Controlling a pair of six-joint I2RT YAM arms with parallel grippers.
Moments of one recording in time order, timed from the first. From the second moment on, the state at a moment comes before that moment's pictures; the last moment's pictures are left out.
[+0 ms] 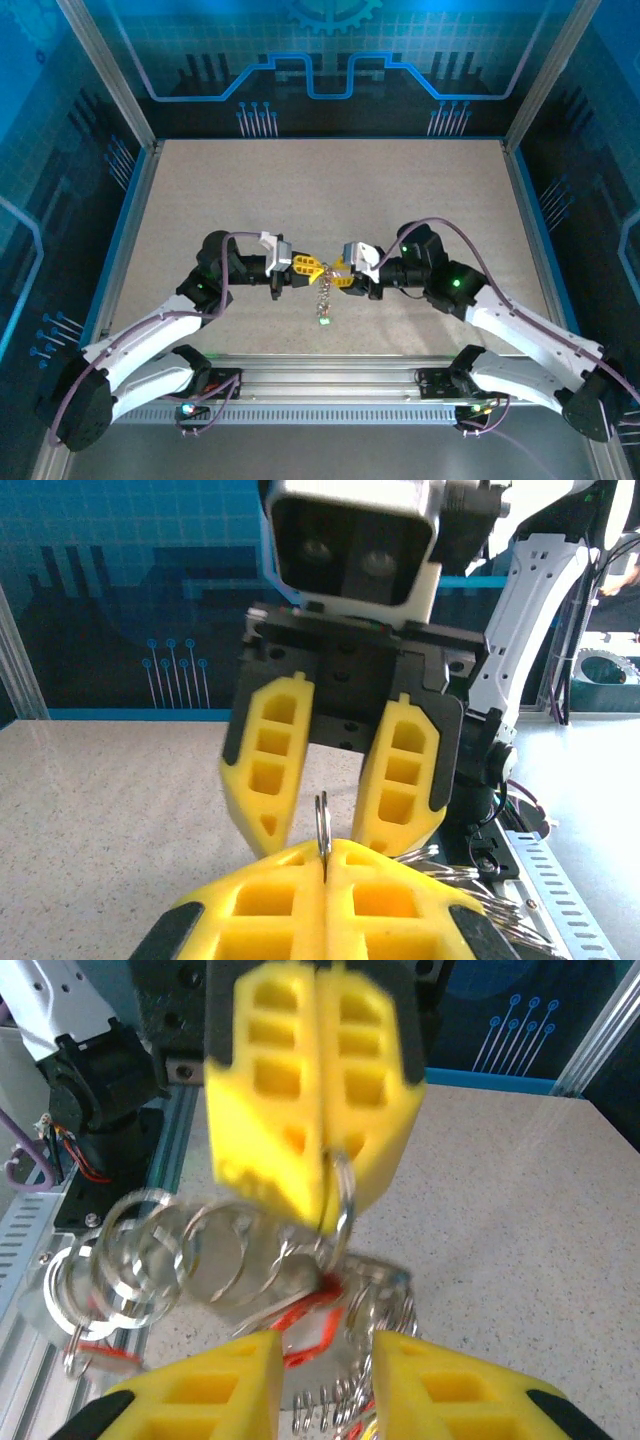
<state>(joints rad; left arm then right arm) -0.55 0.99 0.52 0.48 0.93 0.03 0.75 0.97 0.75 -0.21 -0.55 -0.43</state>
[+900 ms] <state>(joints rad) -0.54 0.97 0.50 0.48 0.93 0.03 1.02 0.96 0.51 0.20 -0.05 -0.29</state>
